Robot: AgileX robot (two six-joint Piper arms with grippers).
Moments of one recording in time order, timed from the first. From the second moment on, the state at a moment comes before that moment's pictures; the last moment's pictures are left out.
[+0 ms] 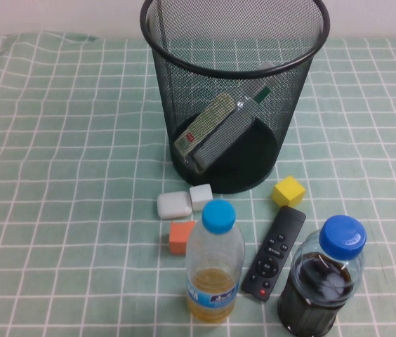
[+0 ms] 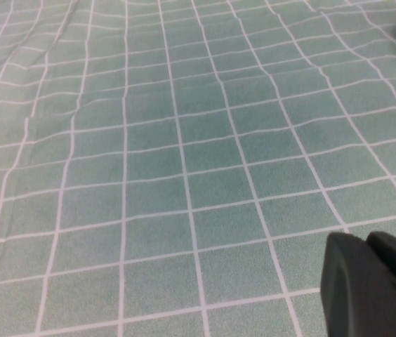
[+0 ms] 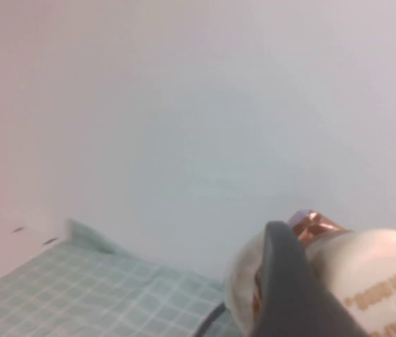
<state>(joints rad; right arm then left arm) 0.56 1.16 -1.49 -0.20 0.23 0.29 -0.07 -0.01 0.03 -0.14 0.35 0.21</state>
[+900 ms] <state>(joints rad) 0.46 1.75 -1.97 0.03 0.70 0.22 -0.07 -0.01 0.03 -0.14 0.35 0.21</state>
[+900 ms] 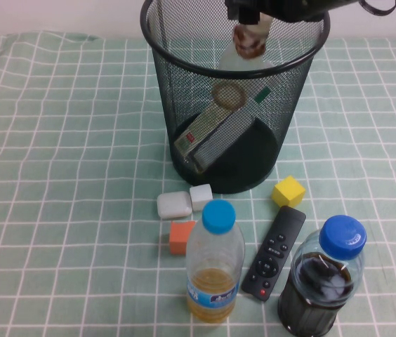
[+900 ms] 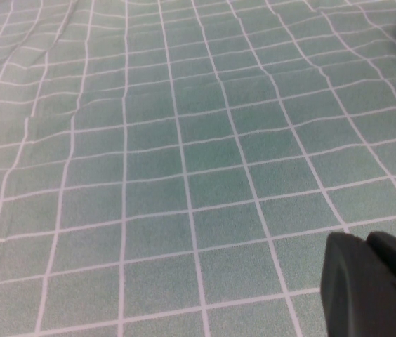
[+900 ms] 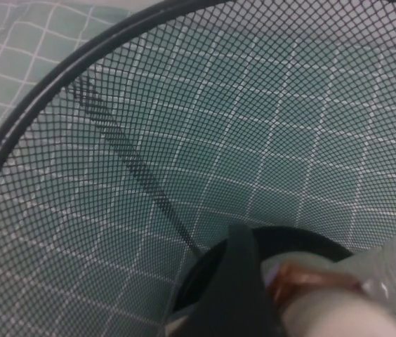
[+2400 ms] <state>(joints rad) 0.19 0.64 -0.87 -0.24 0.52 0.09 -0.07 -0.01 0.03 -0.14 0.35 0.21</state>
